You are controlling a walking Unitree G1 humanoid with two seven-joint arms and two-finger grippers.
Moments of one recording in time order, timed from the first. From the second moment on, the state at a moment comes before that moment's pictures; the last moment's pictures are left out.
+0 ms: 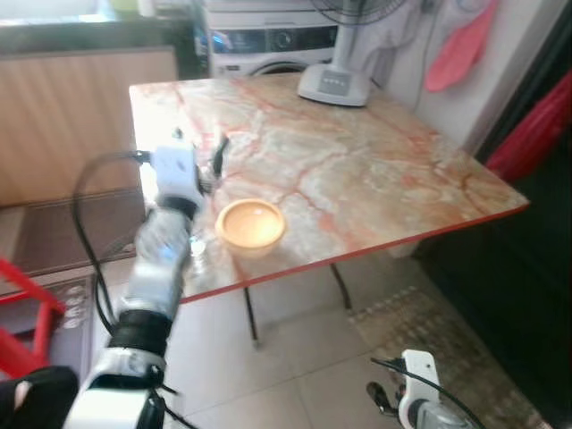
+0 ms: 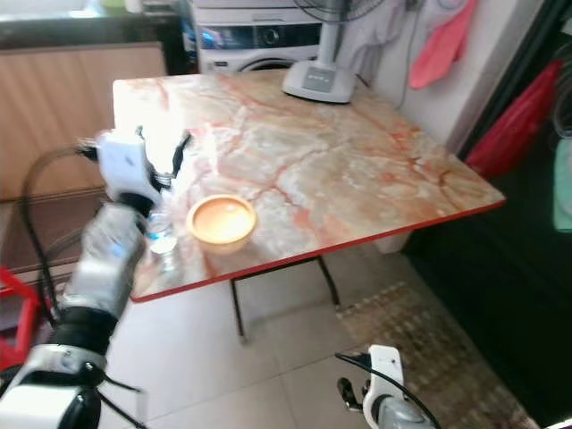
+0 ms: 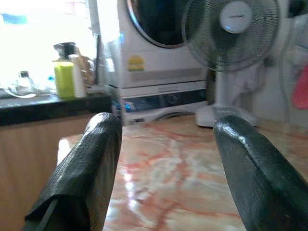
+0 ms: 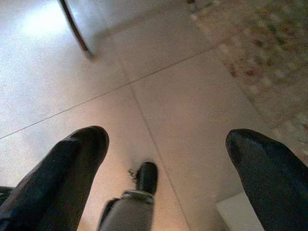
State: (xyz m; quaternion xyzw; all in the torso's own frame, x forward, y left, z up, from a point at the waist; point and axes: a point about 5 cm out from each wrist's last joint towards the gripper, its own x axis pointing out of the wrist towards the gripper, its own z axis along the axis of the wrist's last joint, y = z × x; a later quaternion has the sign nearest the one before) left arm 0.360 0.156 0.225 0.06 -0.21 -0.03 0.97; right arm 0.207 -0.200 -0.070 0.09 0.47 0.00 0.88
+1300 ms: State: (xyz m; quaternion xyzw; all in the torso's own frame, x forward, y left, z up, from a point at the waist) left arm 0.380 0.192 0.250 0.13 0.14 -0.15 0.97; right arm 0.205 -0.198 -0.072 0.08 0.48 0.01 0.87
